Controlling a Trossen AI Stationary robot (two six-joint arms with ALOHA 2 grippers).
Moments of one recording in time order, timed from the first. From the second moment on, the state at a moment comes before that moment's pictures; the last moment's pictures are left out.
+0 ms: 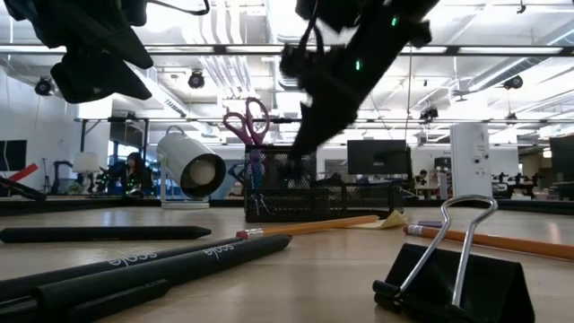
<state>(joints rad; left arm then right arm) -0.53 1.11 0.68 -0.27 -0.43 -0.99 0.12 1.85 1.19 -0.26 0.27 0.15</state>
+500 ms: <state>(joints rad) -0.53 1.11 0.66 -0.27 -0.43 -0.99 0.08 1.92 1.19 -0.24 0.37 0.29</state>
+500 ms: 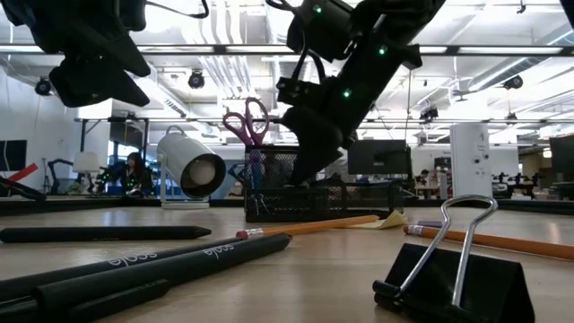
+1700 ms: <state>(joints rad) -0.53 1.11 0.66 -0.27 -0.43 -0.99 0.50 1.76 1.21 -0.47 0.17 -0.13</state>
